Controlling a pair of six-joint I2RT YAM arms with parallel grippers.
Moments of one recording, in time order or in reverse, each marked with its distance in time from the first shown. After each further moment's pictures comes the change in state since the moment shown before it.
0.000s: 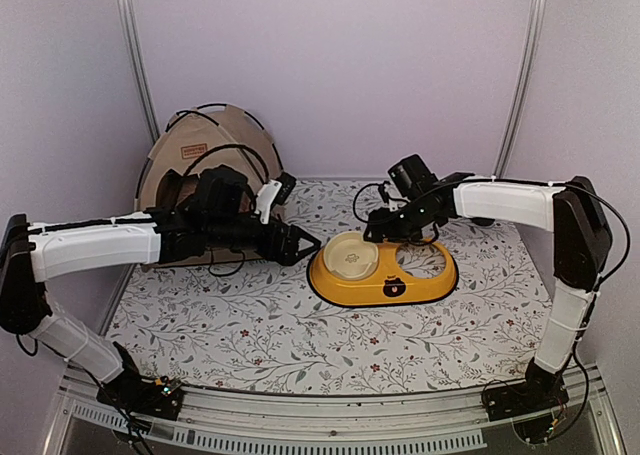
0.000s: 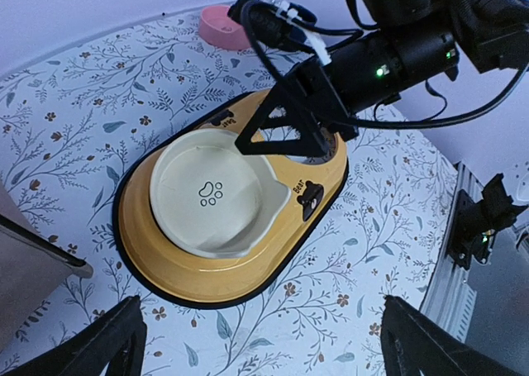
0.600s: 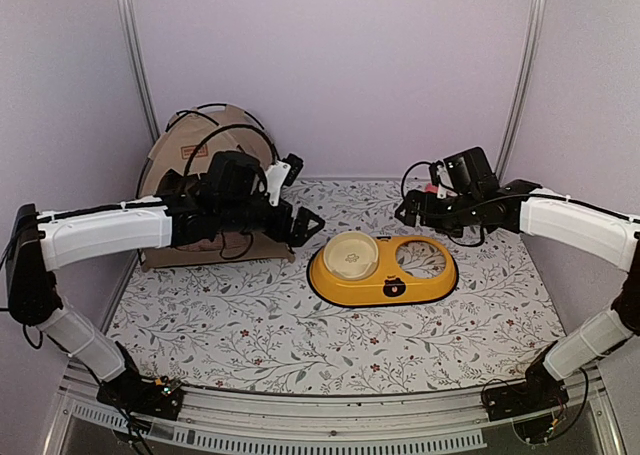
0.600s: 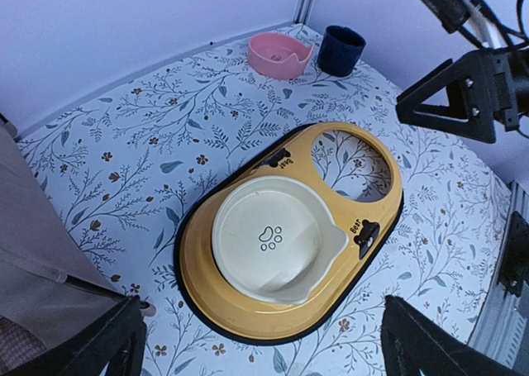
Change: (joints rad) left arm -0.003 0.090 0.156 -0.057 -0.167 0.092; right arm -0.060 -0.422 -0.286 0.112 0.098 0.119
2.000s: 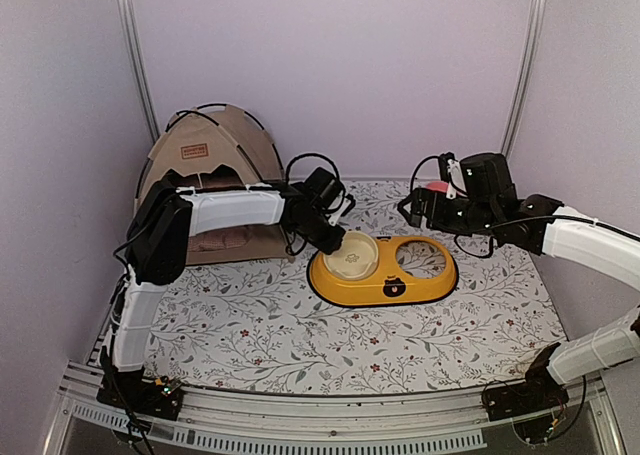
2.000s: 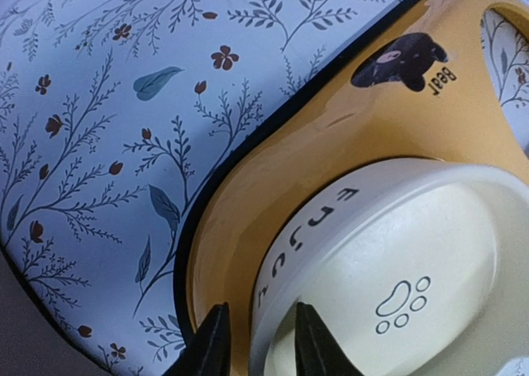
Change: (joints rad) left arm 0.001 0.756 0.702 -0.431 -0.121 0.101; right arm 0.091 -0.182 -0.111 0.105 0.107 -0.011
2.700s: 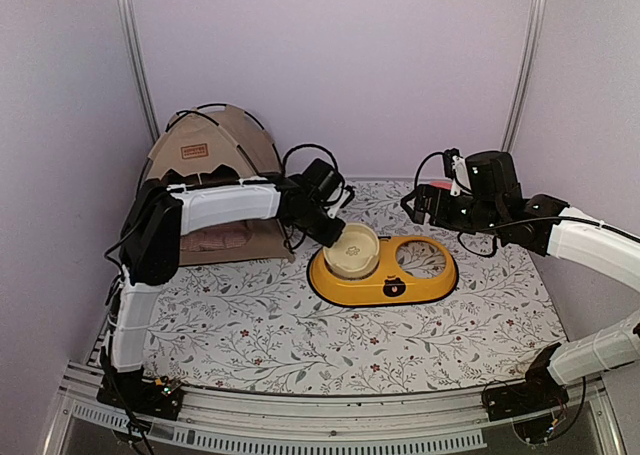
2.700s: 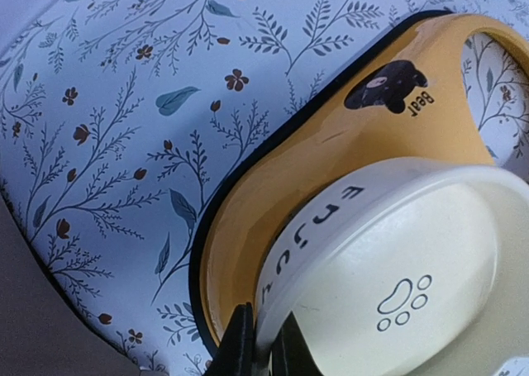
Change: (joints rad) left arm -0.005 -0.053 0.011 -0.029 -0.009 -0.013; right arm 0.000 -0.023 -0.001 0.001 0.017 -0.007
